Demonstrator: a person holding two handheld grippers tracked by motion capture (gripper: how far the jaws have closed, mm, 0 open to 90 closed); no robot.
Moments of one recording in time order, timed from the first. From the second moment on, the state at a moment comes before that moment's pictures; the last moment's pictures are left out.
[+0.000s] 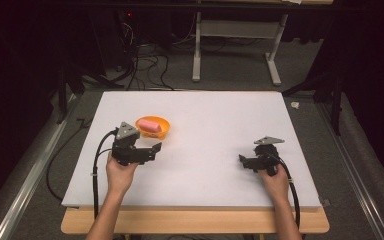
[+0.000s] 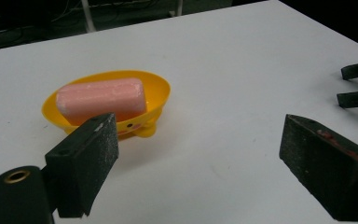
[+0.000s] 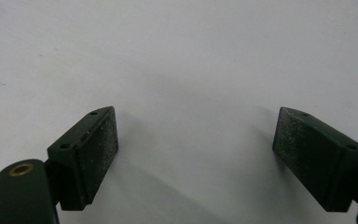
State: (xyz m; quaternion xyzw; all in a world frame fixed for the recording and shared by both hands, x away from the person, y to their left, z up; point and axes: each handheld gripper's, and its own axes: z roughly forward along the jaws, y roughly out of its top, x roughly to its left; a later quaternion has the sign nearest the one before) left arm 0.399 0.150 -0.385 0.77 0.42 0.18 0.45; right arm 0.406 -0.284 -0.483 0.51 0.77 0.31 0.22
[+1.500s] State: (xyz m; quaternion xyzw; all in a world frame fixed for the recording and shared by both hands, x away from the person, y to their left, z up) left arm 0.392 0.114 -0.417 0.80 0.40 0.13 0.44; right arm 0.406 -0.284 -0.484 0.51 0.77 0.31 0.22
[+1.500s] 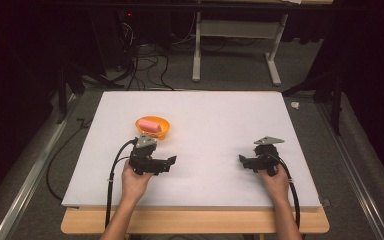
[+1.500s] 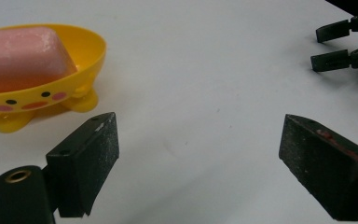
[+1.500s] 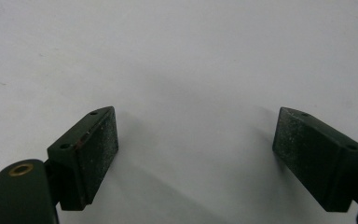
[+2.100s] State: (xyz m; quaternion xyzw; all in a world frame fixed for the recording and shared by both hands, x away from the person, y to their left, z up) left arm 0.398 0.102 -0.437 0.80 0.40 0.12 0.42; right arm 0.406 -0.284 -0.483 0.51 0.77 0.31 0.22
